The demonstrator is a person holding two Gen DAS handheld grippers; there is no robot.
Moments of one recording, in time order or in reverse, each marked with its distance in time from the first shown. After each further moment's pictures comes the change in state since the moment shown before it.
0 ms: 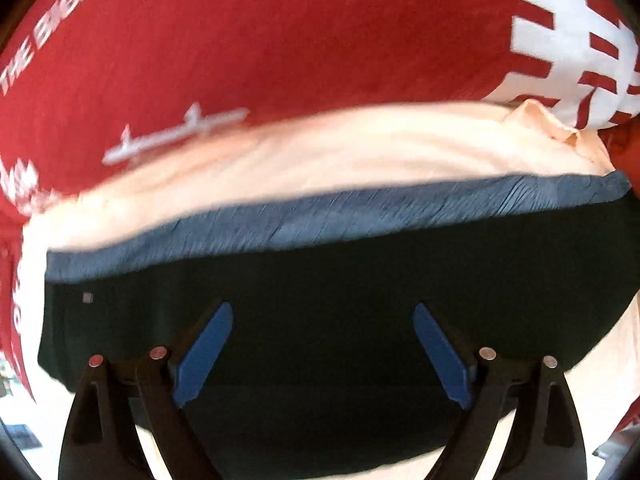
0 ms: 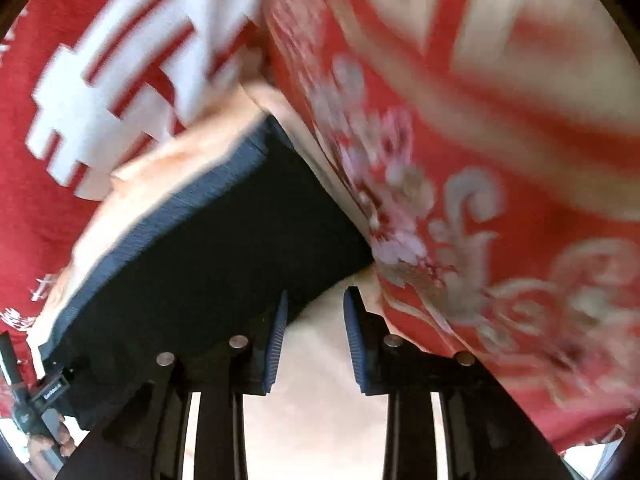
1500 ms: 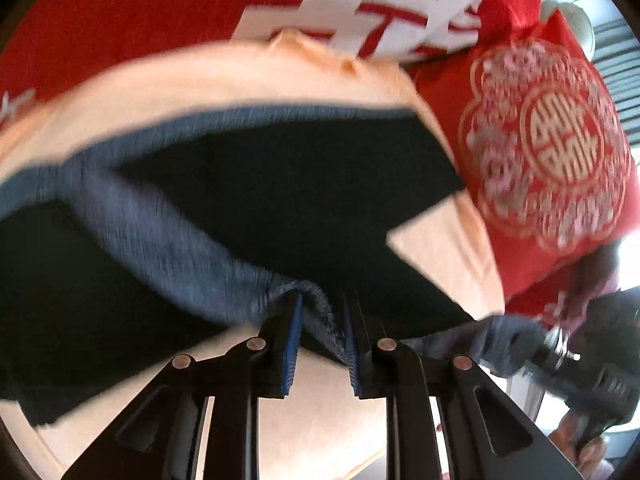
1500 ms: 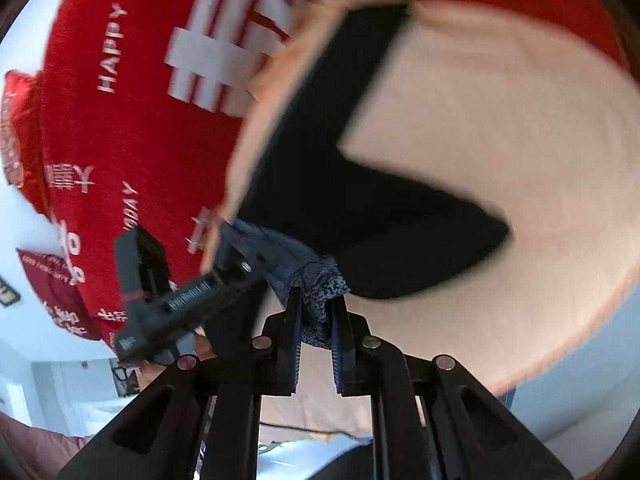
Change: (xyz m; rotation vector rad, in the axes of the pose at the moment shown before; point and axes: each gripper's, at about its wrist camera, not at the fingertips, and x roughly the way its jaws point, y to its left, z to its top) left arm -0.069 -0.121 -0.053 0.111 0.135 -0.588; right arm -0.055 0.012 -0.180 0.318 0.086 0.578
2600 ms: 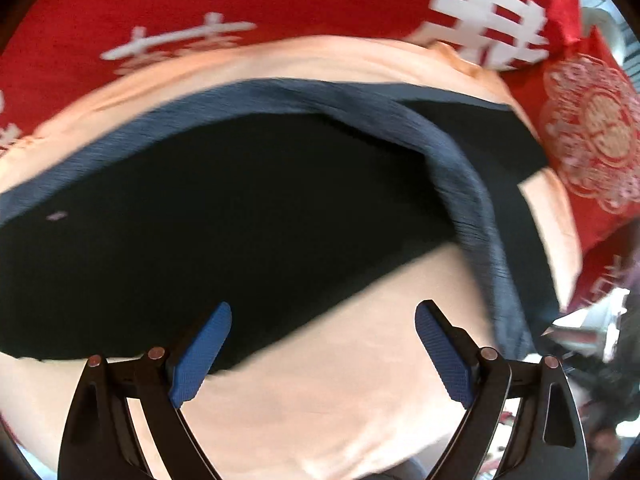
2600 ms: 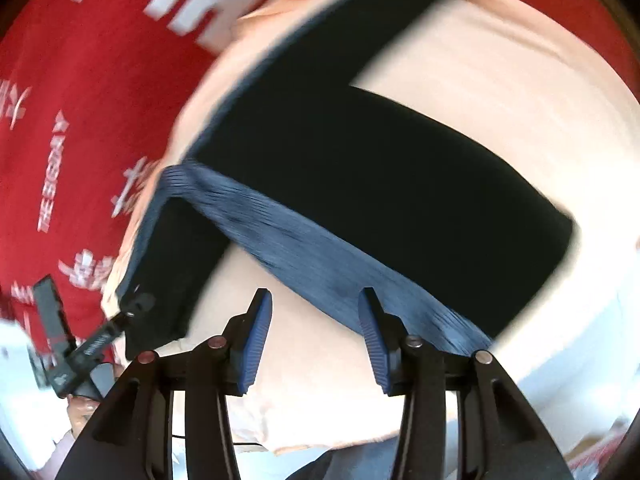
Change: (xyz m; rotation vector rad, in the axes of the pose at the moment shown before) left arm -0.075 0.162 -0.099 -0.008 -0.003 0.176; right arm 0.075 0.041 -0.074 -0.037 0.007 -0.356
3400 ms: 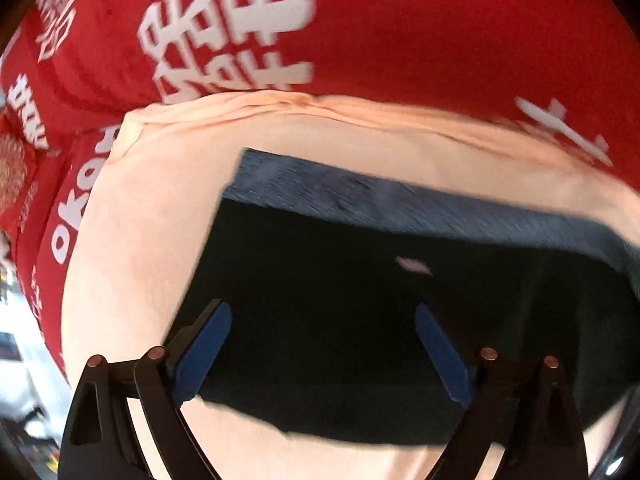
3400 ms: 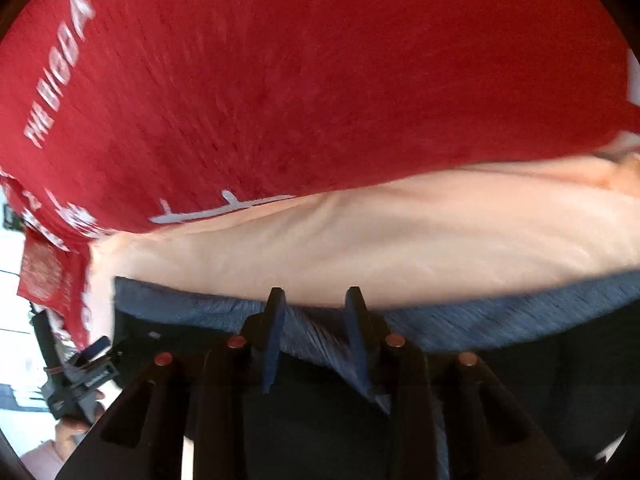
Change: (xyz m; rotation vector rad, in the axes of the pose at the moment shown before) left arm -0.051 0.215 -0.009 -0.399 -0.118 0.511; right arm 0.165 0.275 0.124 -0.620 0.121 0.045
